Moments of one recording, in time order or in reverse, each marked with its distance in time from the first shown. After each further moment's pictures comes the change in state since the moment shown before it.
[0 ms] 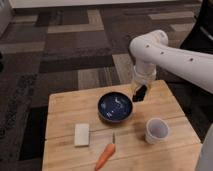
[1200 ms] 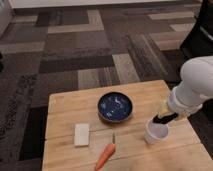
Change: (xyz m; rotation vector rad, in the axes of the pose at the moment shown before) arm 0.164 -0.073 -0.028 -0.111 -0.027 0.296
